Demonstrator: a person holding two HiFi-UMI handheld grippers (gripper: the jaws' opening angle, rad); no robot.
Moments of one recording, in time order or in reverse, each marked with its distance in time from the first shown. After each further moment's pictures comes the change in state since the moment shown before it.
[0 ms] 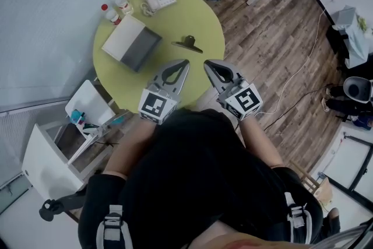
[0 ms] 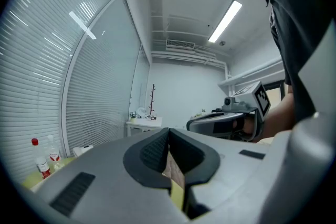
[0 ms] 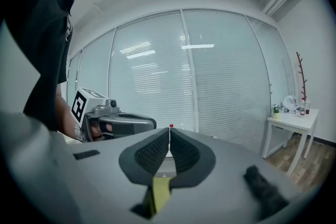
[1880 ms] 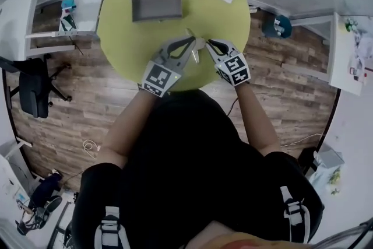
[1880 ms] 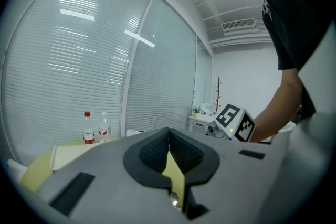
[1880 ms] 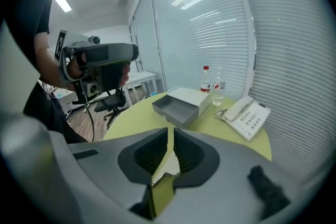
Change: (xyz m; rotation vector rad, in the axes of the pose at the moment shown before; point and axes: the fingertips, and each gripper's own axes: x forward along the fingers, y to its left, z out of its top) left arm 0.108 0.112 -0.084 -0.151 0.011 0.792; right arm 0.157 -0.154 -0.195 -0.328 0.543 0.799
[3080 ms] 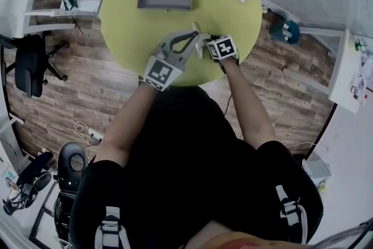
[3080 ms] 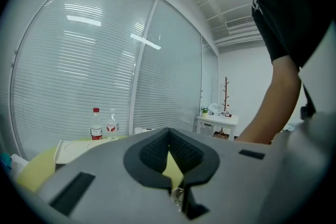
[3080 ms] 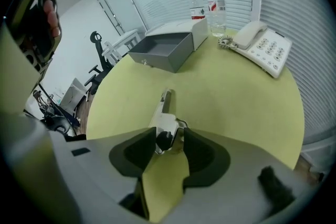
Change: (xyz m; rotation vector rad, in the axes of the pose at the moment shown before) left arm 0.002 0.021 -0.036 -0.003 -0.036 0.085; right arm 0.108 -0.025 -0.132 0.219 0.516 0.044
